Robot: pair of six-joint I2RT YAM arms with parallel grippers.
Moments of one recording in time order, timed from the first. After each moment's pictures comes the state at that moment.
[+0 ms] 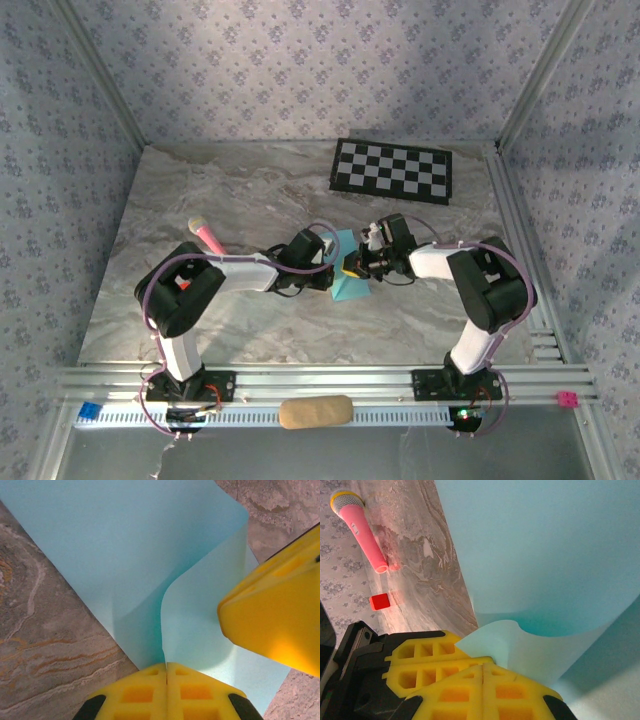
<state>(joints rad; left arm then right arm) -0.83 1.79 0.89 0.00 0.19 -0.54 0.43 1.72 0.73 0.10 -0.72 0.80</state>
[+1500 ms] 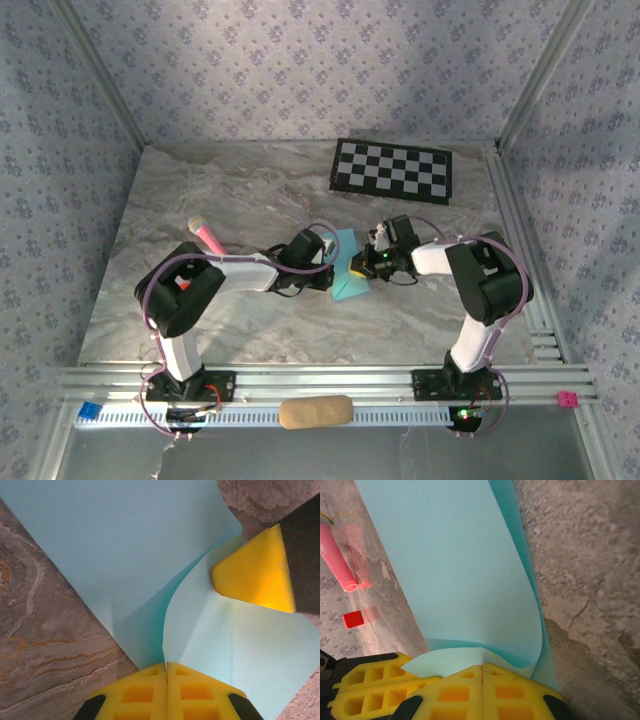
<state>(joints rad) -0.83 1.79 0.89 -0.01 0.19 -0.54 0.37 1.77 0.74 0.06 -0.65 0.74</state>
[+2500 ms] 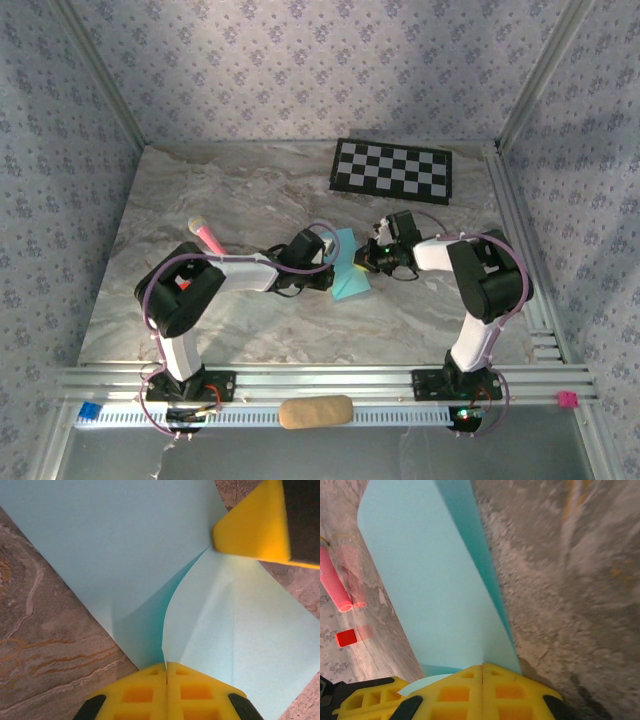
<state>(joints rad) -0.83 1.79 0.89 -0.01 0.19 -0.54 0.33 1.78 0.77 0.05 -0.61 0.72</state>
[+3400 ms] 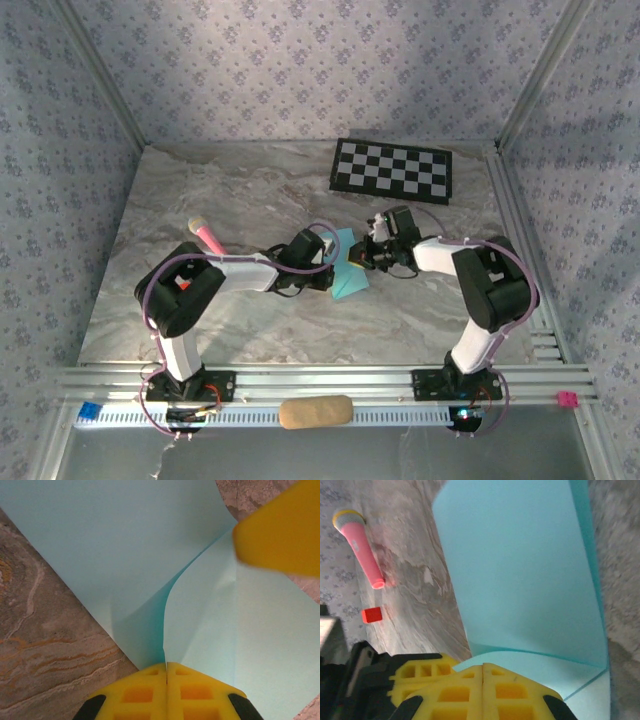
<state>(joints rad) -0.83 1.79 0.89 -0.01 0.19 -0.53 0.38 1.73 0.79 0.04 -0.68 0.70</state>
